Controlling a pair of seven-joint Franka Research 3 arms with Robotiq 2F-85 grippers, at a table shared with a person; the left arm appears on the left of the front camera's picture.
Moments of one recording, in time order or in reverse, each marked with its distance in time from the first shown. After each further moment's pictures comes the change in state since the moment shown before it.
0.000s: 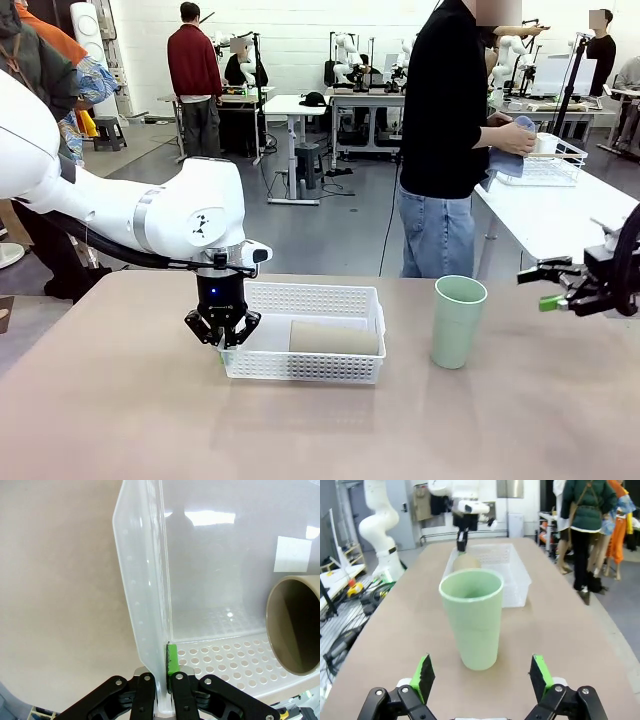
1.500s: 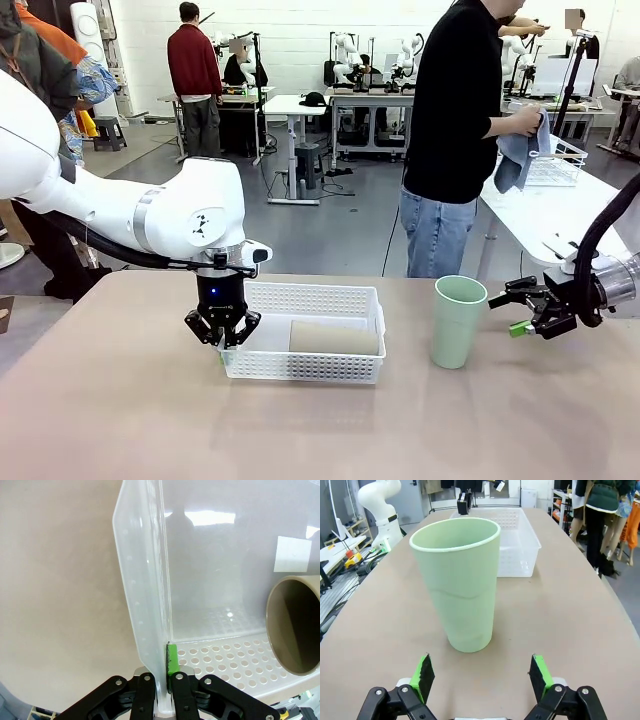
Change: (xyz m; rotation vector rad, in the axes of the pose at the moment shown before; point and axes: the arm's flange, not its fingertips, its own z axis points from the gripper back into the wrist) left arm 0.000 0.000 0.000 0.000 0.000 0.000; right arm -0.030 -0.026 -0.045 0.043 0.124 0.017
